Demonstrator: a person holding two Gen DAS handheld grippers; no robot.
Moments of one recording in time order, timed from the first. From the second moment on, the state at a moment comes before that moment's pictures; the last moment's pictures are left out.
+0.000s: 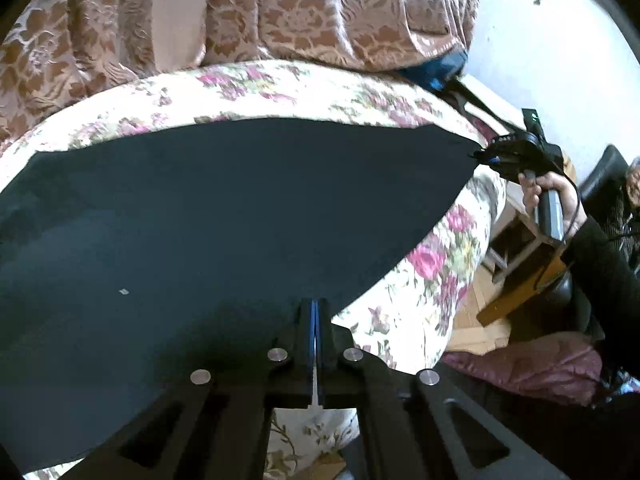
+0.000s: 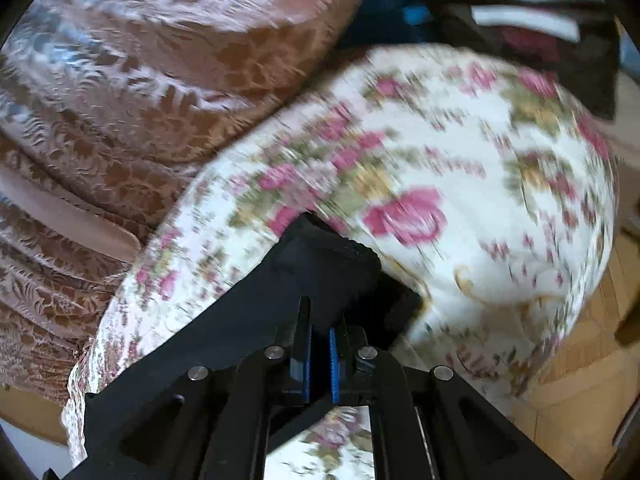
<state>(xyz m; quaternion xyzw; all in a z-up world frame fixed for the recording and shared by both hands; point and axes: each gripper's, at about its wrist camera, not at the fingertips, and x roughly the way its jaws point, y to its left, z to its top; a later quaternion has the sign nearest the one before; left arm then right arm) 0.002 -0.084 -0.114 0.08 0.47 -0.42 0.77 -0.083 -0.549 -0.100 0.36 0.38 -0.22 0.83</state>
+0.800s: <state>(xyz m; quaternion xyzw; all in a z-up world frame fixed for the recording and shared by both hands) 0.002 0.005 -0.110 -0.09 0.48 -0.33 0.81 -0.081 -0.383 -0.150 0.48 0.42 0.08 0.77</state>
